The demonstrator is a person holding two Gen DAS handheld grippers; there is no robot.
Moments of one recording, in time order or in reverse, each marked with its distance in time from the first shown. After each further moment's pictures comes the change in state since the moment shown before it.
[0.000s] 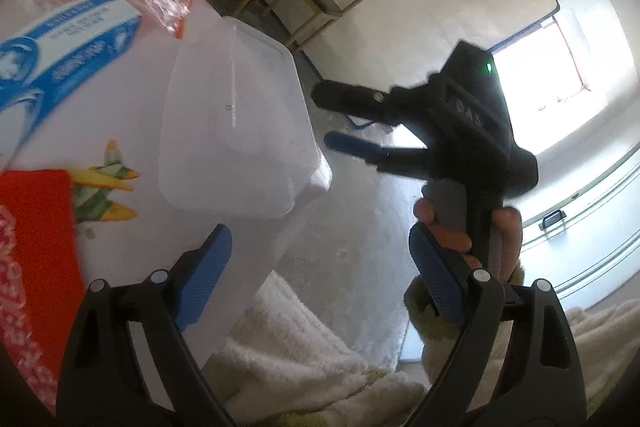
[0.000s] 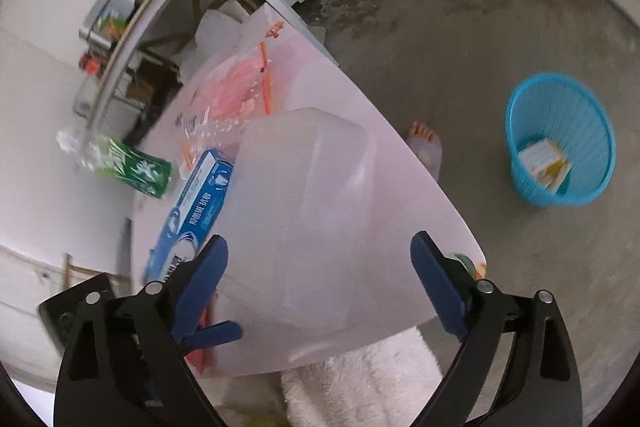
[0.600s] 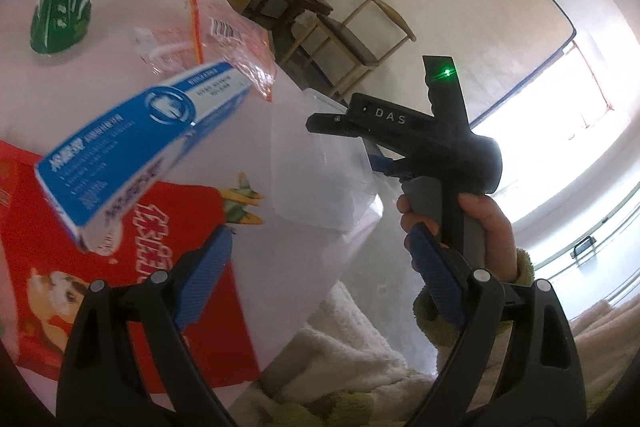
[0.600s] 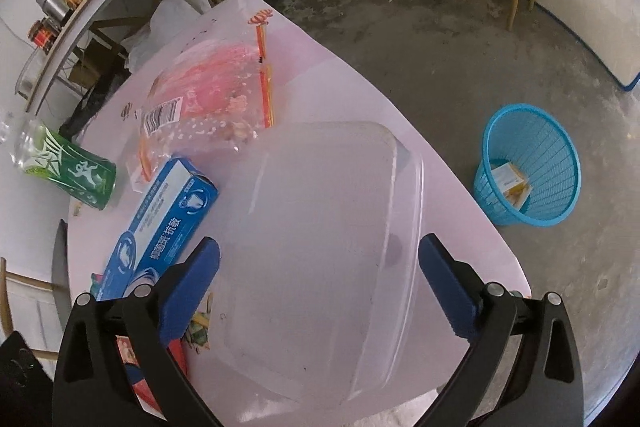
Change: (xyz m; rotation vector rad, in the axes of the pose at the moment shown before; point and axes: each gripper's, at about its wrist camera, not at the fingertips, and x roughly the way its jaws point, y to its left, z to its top) left arm -0.085 0.012 -0.020 0.000 -0.178 0.153; right arm 0.048 0.053 0.012 -0.043 -0.027 -0.268
